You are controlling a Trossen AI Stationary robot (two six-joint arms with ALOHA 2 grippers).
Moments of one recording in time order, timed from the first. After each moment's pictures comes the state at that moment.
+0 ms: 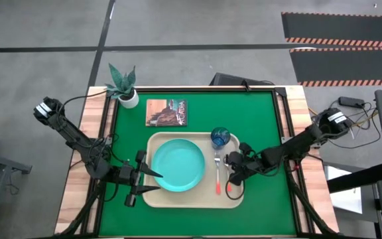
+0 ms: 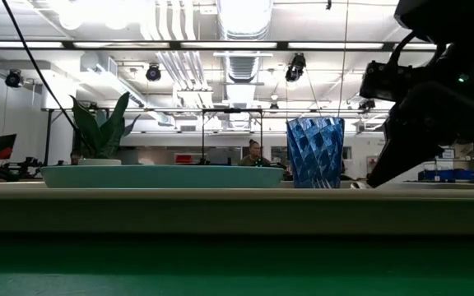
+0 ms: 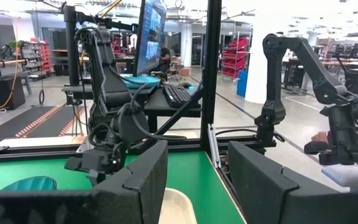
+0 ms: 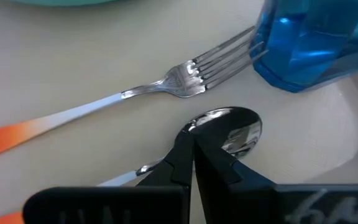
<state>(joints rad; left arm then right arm) -0.75 1.09 0.64 0.57 -0.58 -0.02 0.40 1.50 0.60 -0.15 0.44 0.64</state>
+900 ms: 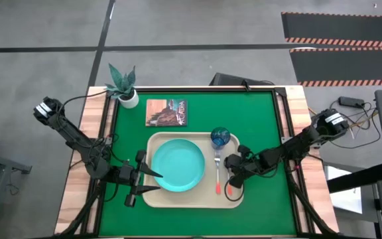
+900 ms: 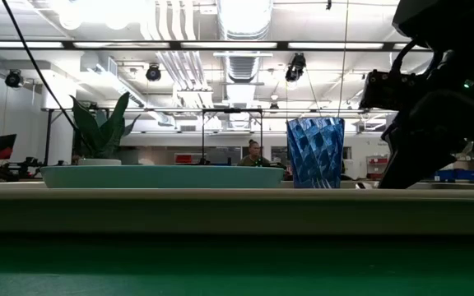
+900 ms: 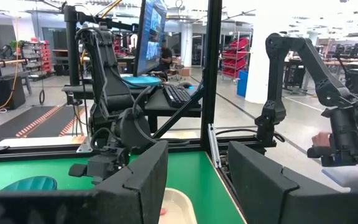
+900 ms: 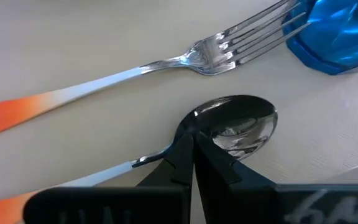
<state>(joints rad) -0.75 1.09 0.64 0.57 -0.58 -0.02 0.41 1.54 0.61 -0.14 0.36 0.63</state>
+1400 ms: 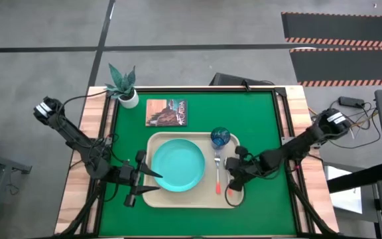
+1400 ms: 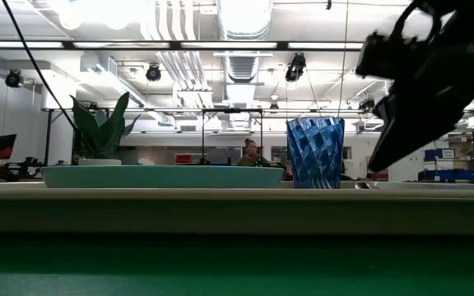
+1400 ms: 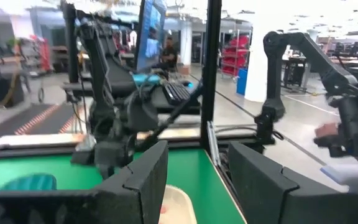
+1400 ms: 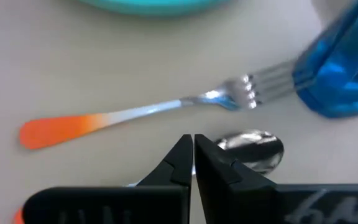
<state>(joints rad) -0.75 1.09 0.64 0.56 -0.58 -0.02 0.44 1.51 0.71 -0.25 0.37 0.57</state>
